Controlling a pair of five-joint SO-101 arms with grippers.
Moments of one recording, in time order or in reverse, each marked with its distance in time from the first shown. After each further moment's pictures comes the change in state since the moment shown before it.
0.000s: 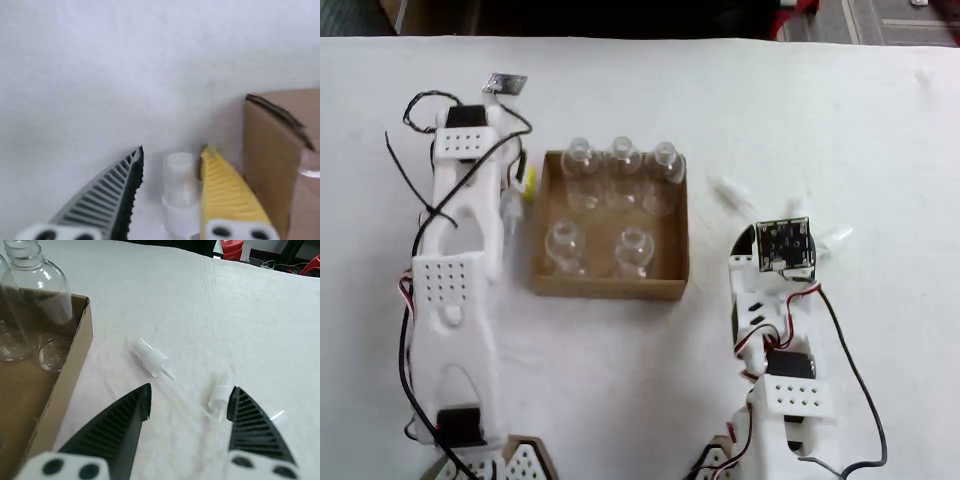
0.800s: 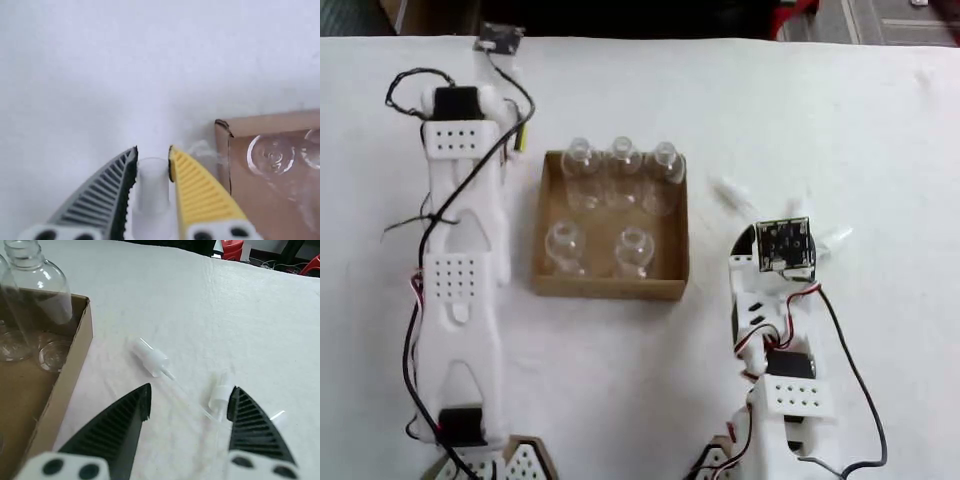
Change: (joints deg) left arm 1.8 5.5 -33.5 13.4 0.0; right arm 0.0 0.0 0.0 0.0 0.0
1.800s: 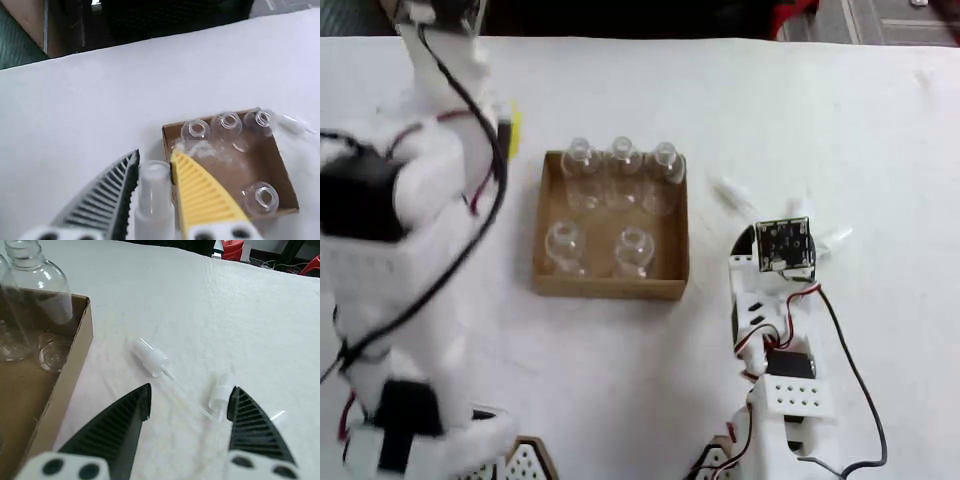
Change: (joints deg) left arm 10.1 -75.3 48.2 -0.3 4.6; right arm 0.0 0.0 0.0 0.0 0.0
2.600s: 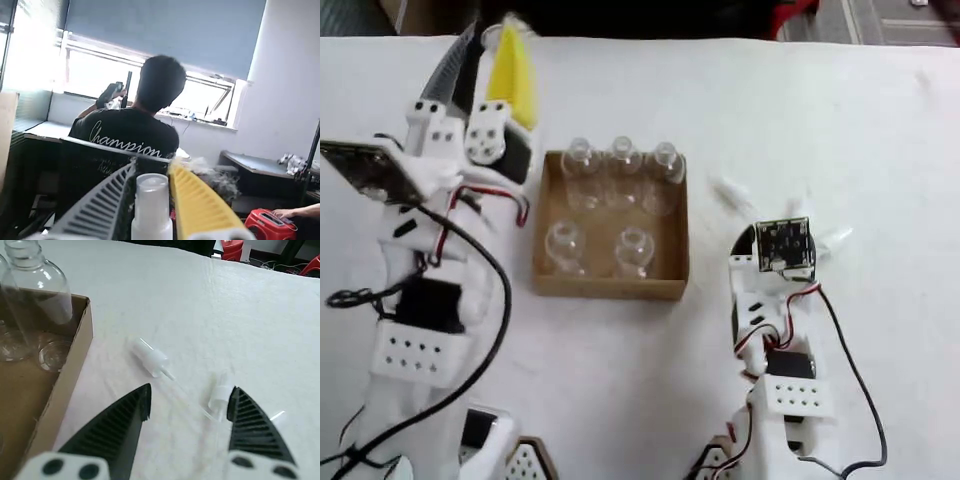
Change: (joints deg) left arm 3.4 -40.4 81.4 -99.4 16.0; right arm 0.0 0.0 0.0 0.0 0.0
